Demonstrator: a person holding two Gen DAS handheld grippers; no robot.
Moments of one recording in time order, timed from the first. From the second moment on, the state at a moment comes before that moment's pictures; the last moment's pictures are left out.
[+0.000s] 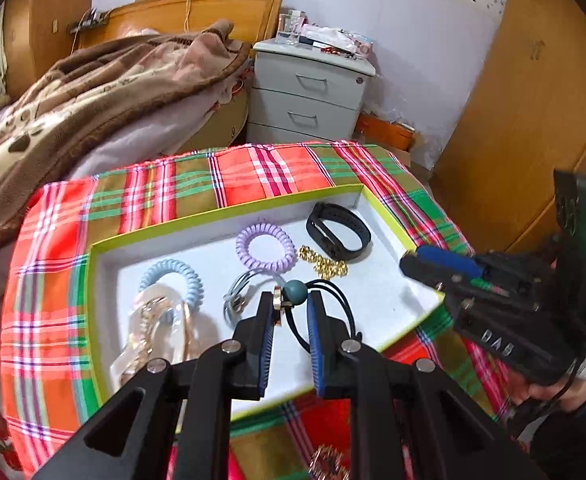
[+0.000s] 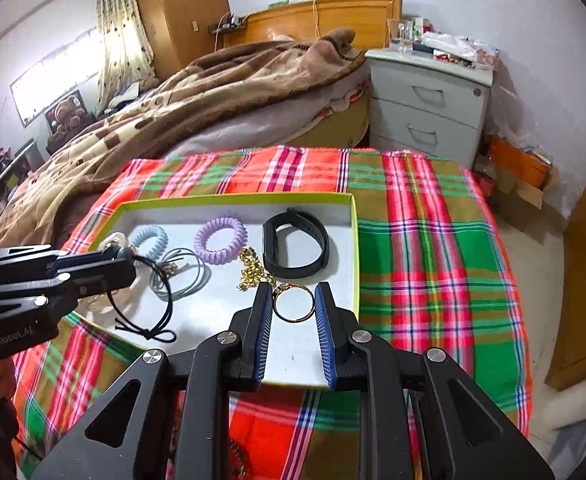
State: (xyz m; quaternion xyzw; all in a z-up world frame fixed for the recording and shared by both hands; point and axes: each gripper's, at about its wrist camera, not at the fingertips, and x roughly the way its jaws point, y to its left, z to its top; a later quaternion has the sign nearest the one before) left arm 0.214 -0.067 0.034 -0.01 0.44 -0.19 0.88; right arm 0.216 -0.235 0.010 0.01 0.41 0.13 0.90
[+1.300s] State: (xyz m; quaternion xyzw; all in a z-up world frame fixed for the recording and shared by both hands) left arm 0.227 -0.071 -0.006 0.01 0.48 -0.16 0.86; right arm 0.242 -0.212 -0.020 -0.06 0.45 0.13 0.88
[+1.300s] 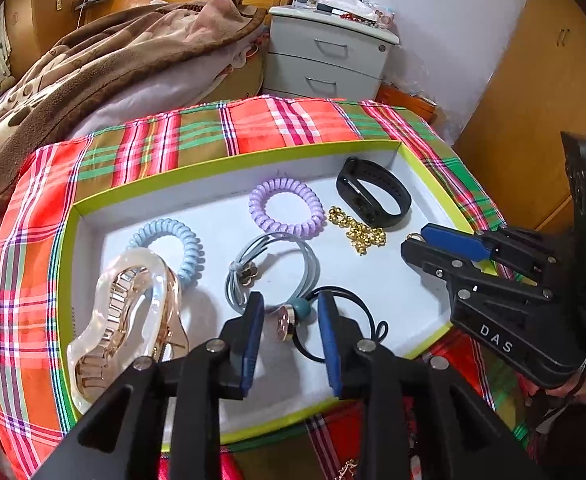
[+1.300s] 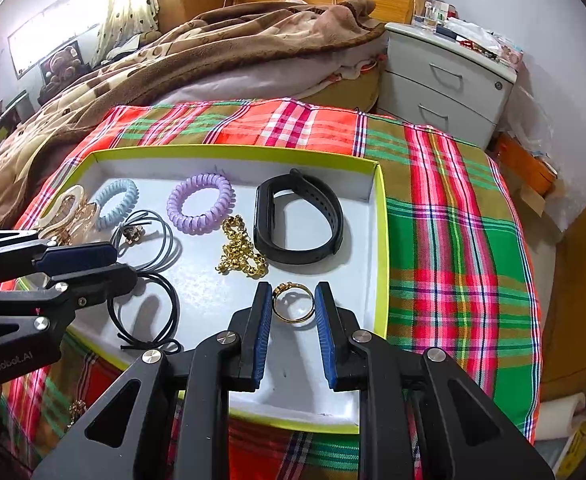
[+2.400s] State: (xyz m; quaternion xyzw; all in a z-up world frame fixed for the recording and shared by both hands) left arm 0.133 -0.044 0.022 -0.03 0.45 -0.18 0.87; right arm 0.150 -0.239 0.019 0.01 0.39 0.13 0.91
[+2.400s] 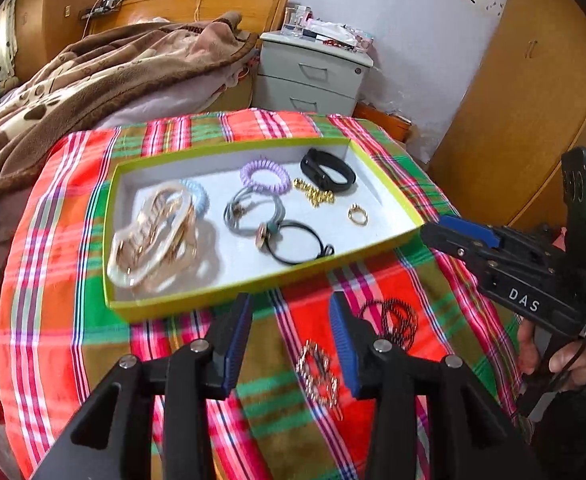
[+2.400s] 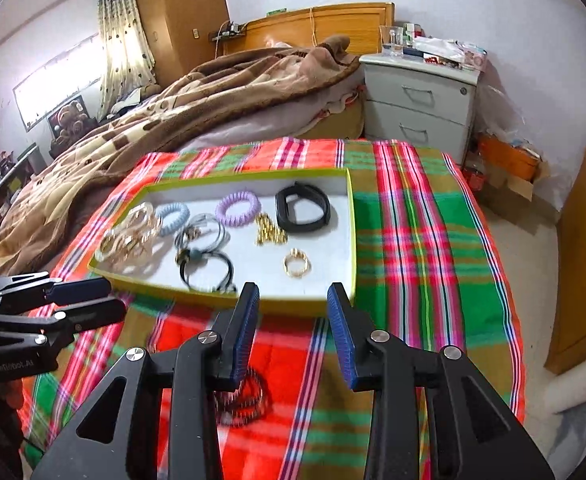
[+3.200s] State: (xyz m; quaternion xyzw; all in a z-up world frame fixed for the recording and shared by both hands) left arm 0.105 -0.003 0.006 -0.07 0.46 -0.15 0.87; right arm 0.106 -0.175 -0.027 -0.08 0.44 0.22 0.86
